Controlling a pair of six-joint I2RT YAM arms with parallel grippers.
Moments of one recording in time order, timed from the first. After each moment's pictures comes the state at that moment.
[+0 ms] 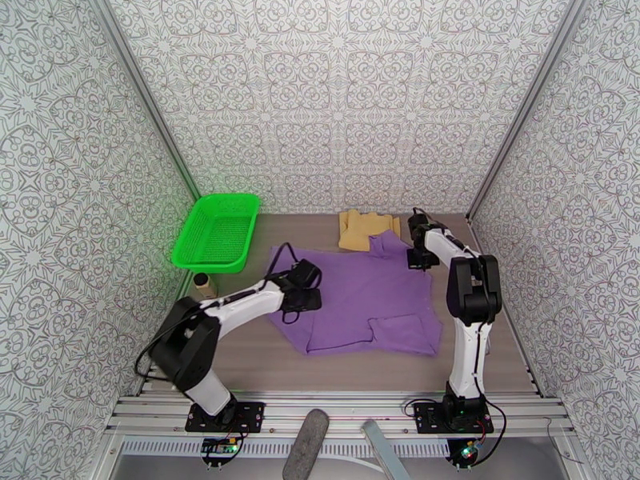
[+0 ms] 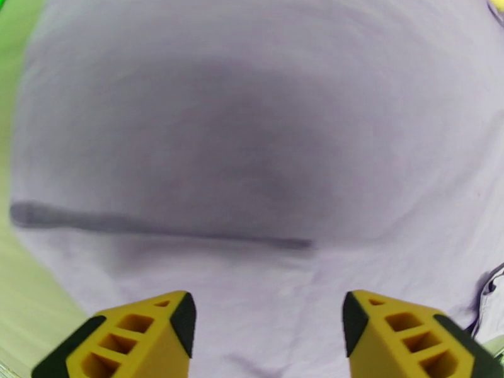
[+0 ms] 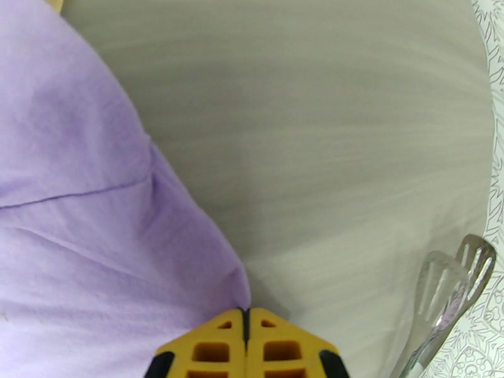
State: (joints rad) left arm -0.67 1.74 1.12 -0.57 -0.12 -0.72; right arm 0.09 2.17 1.72 -0.90 0.29 0.14
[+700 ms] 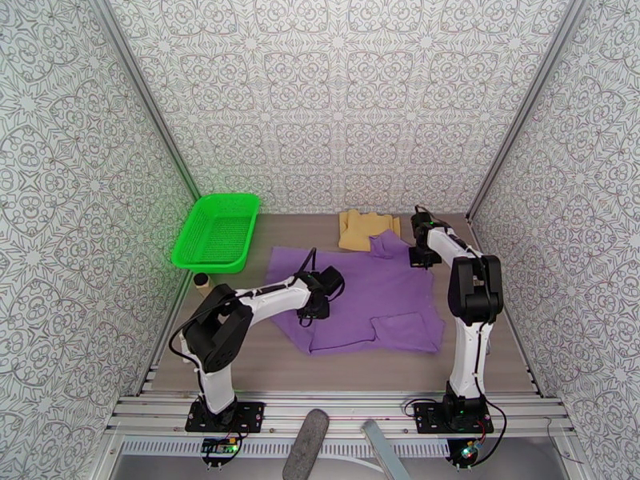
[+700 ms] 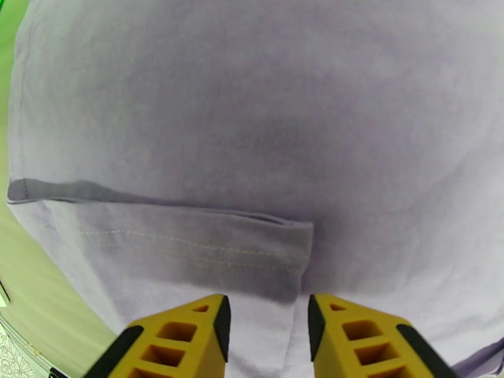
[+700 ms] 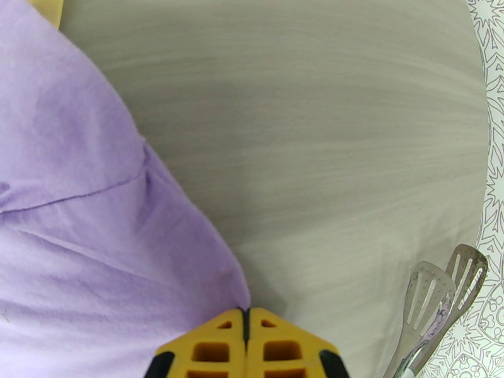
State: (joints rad) left arm -0.76 1.89 1.24 -0.78 -0.24 -0.78; right arm 0.07 2.17 1.73 -0.90 0.27 0.12
